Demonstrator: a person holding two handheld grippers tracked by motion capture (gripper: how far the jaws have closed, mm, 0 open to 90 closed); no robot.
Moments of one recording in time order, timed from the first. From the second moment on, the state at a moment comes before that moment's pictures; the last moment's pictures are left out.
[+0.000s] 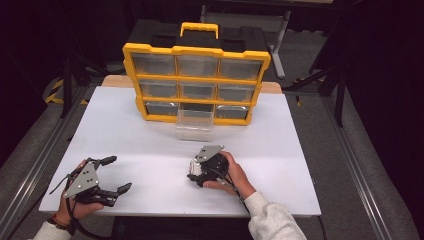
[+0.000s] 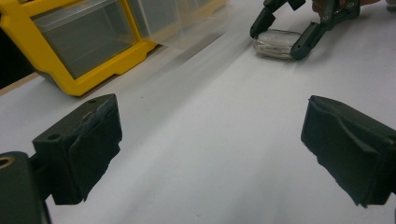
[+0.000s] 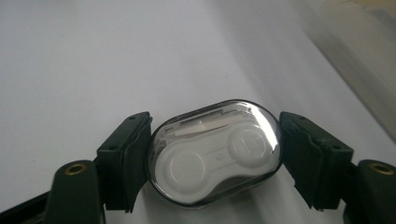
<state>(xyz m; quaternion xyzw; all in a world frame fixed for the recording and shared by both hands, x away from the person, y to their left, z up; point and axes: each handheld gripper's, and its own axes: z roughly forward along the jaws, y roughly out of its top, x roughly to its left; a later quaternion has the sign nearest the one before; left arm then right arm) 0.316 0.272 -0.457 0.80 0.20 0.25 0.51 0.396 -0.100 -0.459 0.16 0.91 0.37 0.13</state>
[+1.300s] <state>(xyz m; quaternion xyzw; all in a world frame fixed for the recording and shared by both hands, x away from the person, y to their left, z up) 0.315 0.273 -0.456 0.79 0.20 0.25 0.52 0.382 -0.122 -0.409 0.17 0.85 0.44 0.25</state>
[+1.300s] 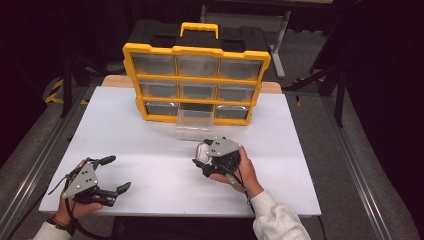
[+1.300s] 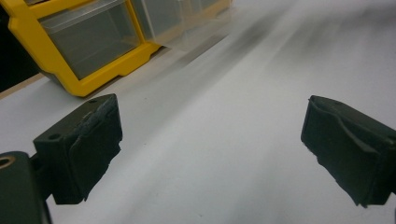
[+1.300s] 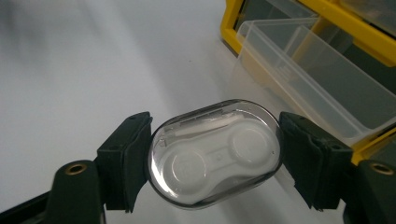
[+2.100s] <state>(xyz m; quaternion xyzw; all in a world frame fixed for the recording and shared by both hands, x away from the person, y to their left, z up) 0.316 0.273 -0.457 0.79 0.20 0.25 0.52 0.404 -0.125 -0.366 0.17 0.80 0.47 0.32</state>
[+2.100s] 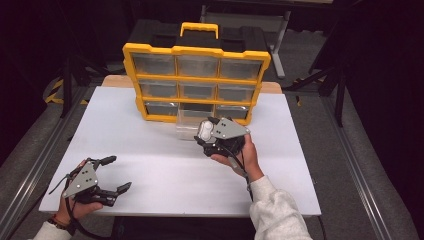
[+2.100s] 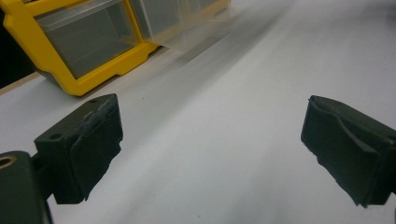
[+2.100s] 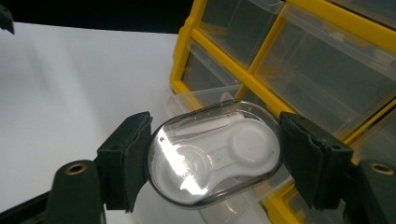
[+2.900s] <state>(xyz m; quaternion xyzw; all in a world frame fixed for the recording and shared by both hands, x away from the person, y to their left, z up) 0.318 0.272 -0.459 0.80 0.20 0.24 0.52 0.448 -0.113 -0.363 0.19 0.80 0.45 0.34</state>
